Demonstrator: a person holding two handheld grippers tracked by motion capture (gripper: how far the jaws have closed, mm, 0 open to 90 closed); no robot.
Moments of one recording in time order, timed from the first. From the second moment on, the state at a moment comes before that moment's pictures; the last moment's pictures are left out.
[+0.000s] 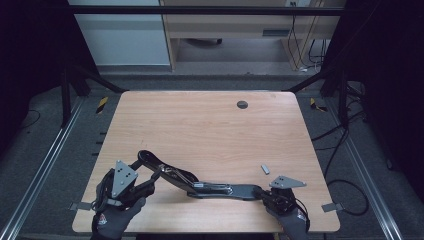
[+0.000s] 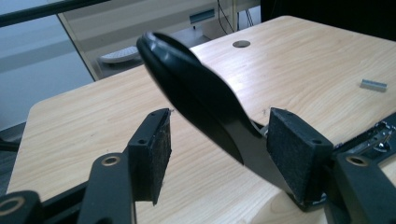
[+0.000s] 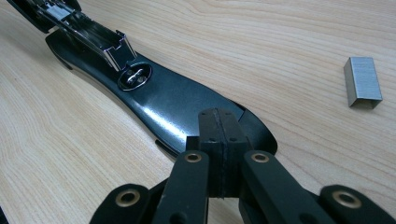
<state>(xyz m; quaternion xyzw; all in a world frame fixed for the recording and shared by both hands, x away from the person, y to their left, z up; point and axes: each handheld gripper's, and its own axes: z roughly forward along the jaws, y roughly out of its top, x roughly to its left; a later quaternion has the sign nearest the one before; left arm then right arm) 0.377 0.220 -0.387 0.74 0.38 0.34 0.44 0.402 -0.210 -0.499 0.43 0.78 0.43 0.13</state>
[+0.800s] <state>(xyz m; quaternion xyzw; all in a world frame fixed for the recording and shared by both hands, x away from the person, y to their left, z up) 0.376 0.247 -0.420 0.75 0.41 0.33 0.40 0.402 -0.209 -0.498 0.44 0.79 0.42 0.12</state>
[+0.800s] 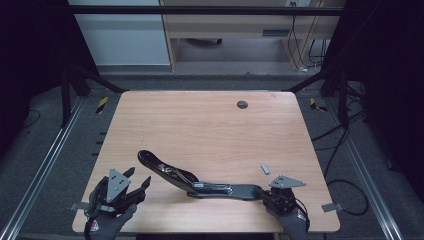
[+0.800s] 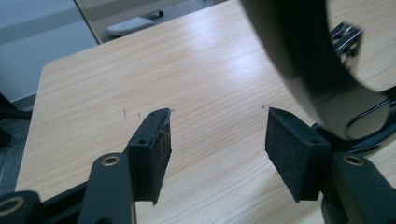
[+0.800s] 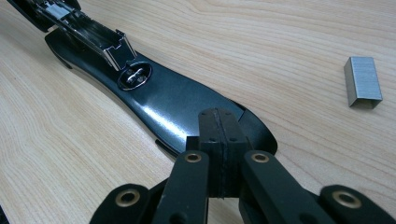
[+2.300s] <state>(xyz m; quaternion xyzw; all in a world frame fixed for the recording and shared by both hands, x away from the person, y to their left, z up) 0.400 0.277 -0.461 0.76 0.44 0.33 0.35 0.427 -0.225 -0.455 0.44 0.79 0.38 0.20</state>
